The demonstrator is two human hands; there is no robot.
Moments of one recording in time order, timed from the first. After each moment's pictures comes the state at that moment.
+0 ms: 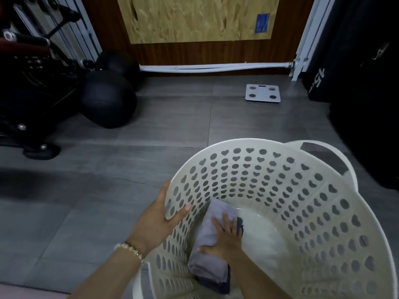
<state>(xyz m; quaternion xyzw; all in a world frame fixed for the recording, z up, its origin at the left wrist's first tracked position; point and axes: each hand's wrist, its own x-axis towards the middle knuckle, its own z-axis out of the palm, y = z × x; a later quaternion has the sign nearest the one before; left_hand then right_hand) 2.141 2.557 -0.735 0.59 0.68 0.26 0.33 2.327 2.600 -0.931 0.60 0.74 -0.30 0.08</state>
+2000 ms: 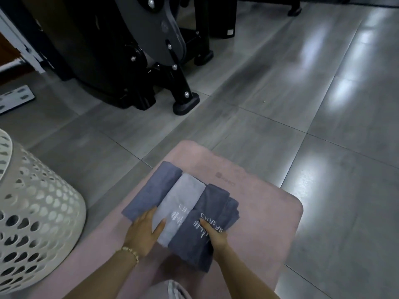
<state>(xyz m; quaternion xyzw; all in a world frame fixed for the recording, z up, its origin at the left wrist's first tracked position) 2.599 2.203 -0.862 0.87 0.41 -0.07 0.28 2.728 2.052 -0.974 0.58 -0.23 -0.44 -0.65</state>
